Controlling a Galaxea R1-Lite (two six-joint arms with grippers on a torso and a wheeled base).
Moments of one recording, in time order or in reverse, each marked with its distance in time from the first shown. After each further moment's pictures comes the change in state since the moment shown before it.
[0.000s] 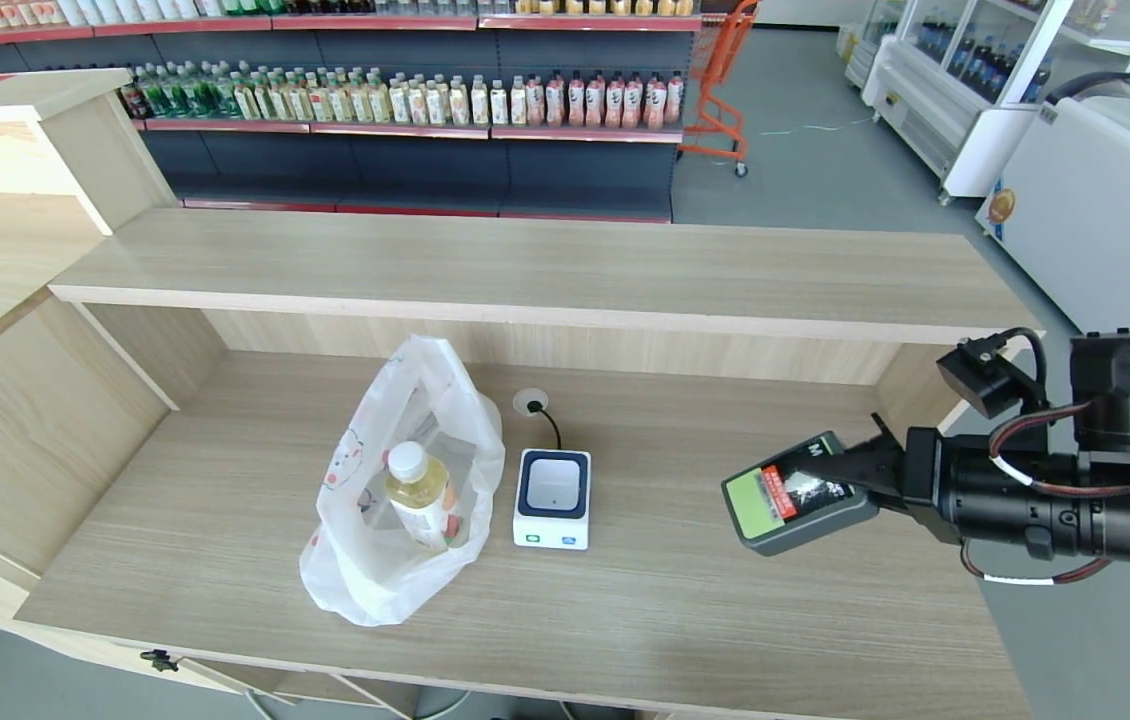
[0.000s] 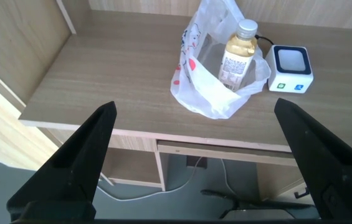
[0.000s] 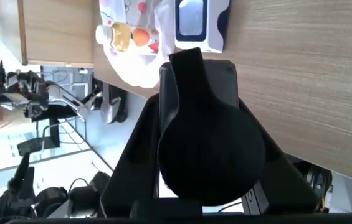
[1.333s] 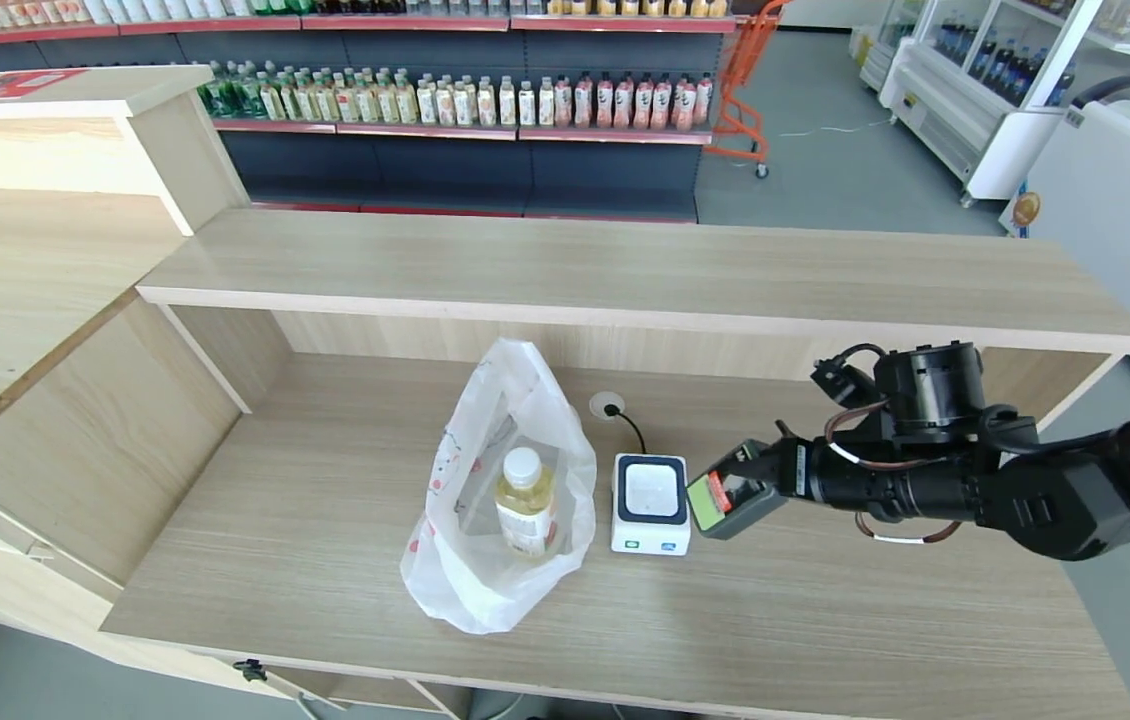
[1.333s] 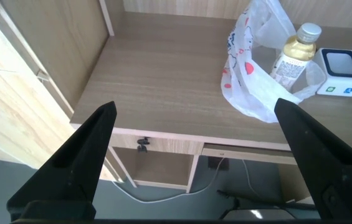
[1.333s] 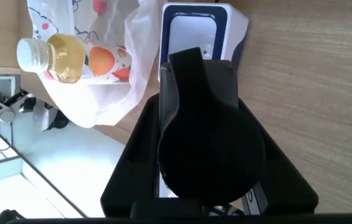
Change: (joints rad) left arm 0.000 0.000 0.000 0.000 0.000 0.002; right arm 0.056 0.374 -0.220 -0.041 -0.181 -0.208
